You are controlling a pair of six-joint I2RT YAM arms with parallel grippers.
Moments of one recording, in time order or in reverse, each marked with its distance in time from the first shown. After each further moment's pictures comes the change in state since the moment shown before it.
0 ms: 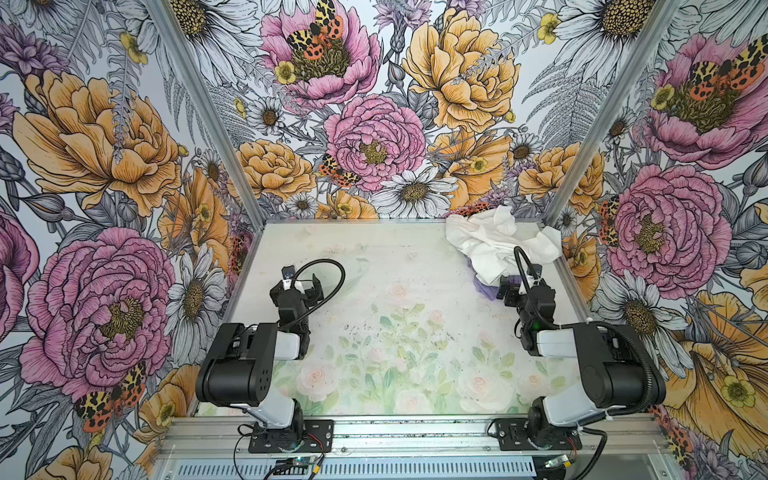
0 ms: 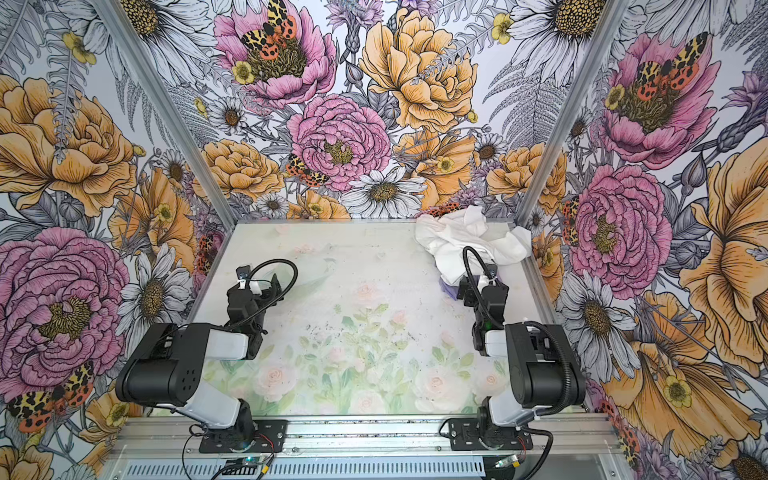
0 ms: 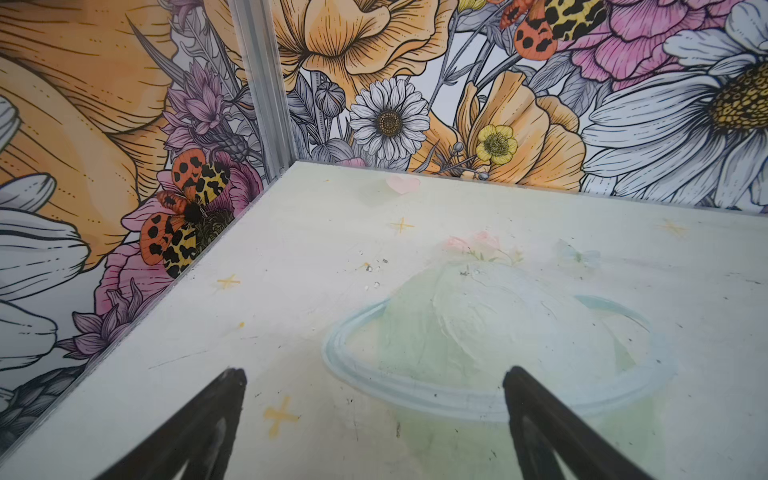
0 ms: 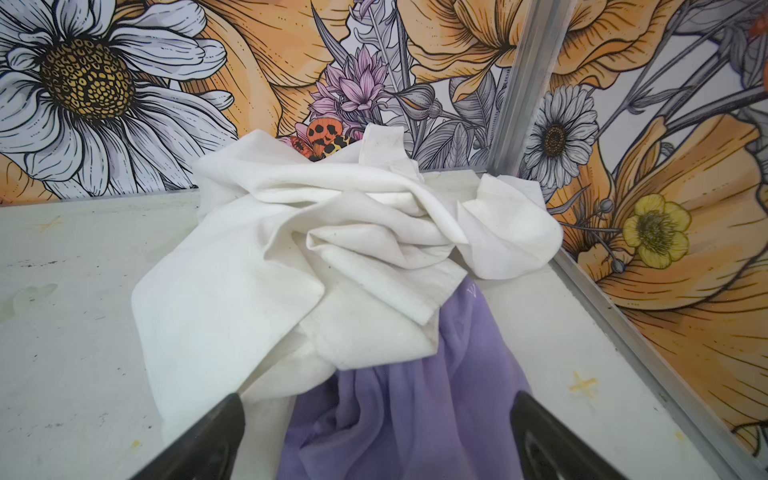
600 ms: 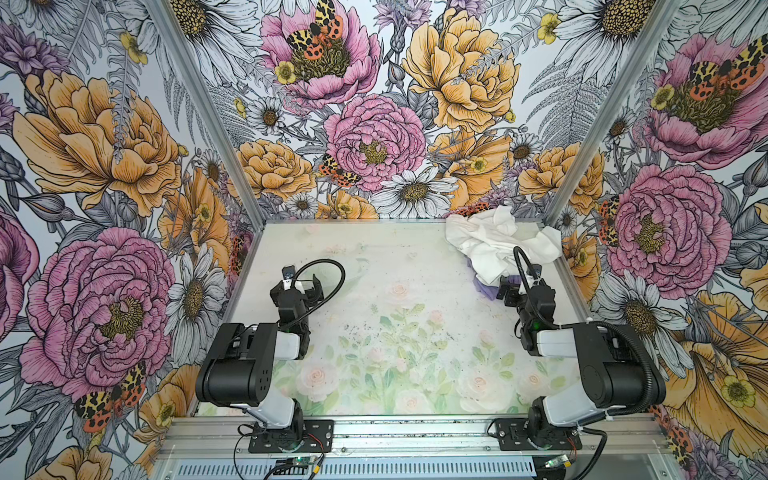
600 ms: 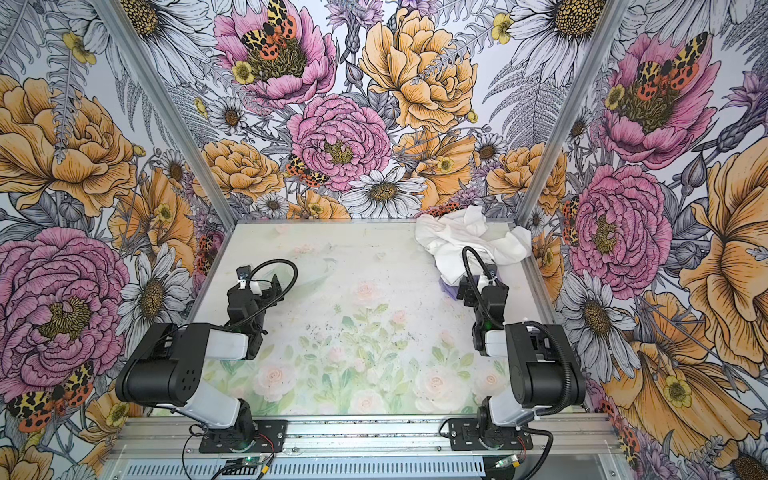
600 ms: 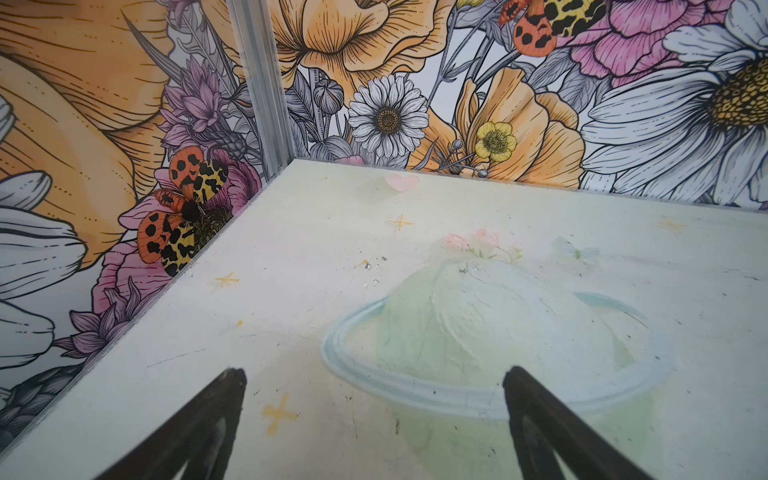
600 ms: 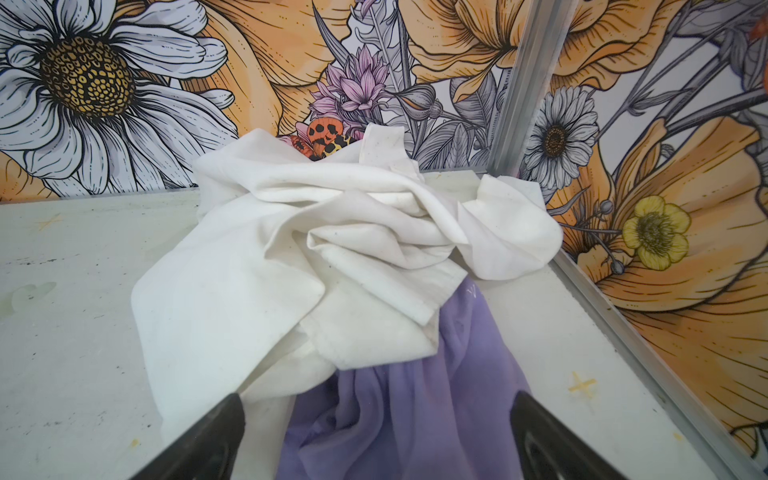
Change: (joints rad) left arm 0.000 0.000 0.000 -0.005 0.002 0.000; right arm 0.000 0.000 0.000 0.000 -0.001 -0.006
